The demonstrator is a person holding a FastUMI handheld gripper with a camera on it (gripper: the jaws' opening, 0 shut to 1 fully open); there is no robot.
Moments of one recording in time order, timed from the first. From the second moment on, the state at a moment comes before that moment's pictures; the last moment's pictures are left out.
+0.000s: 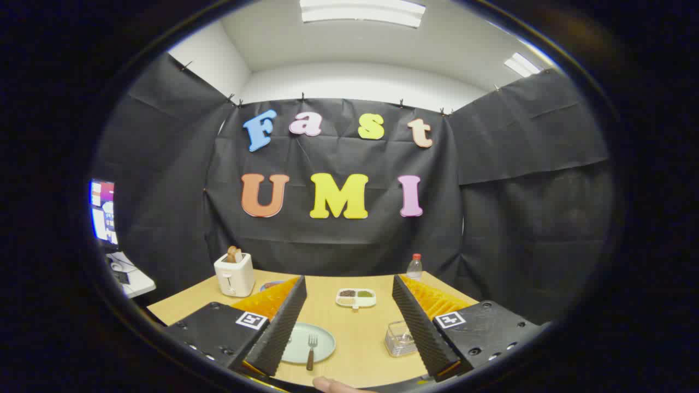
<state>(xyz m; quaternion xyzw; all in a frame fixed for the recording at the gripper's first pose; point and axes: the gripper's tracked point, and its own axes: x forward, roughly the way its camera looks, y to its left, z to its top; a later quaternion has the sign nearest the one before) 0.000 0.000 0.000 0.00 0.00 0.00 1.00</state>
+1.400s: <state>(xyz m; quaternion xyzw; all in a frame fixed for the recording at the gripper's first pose) 0.105 0.067 -0.125 -0.02 0.18 0.06 0.98</state>
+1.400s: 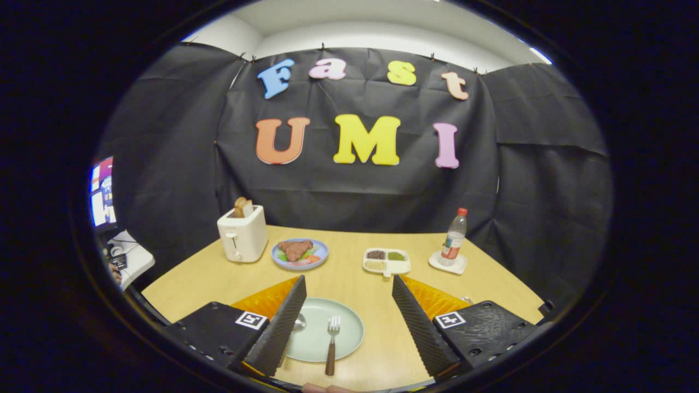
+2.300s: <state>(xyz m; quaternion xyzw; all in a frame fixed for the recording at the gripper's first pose) 0.117 0.090 -0.282 -0.06 0.50 0.05 0.86</state>
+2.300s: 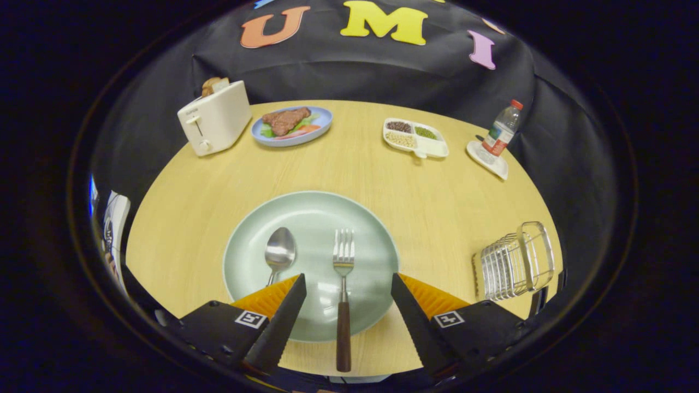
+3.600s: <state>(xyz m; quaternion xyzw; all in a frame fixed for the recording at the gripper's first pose) 0.094 0.080 -0.280 -0.07 0.63 0.08 0.77</state>
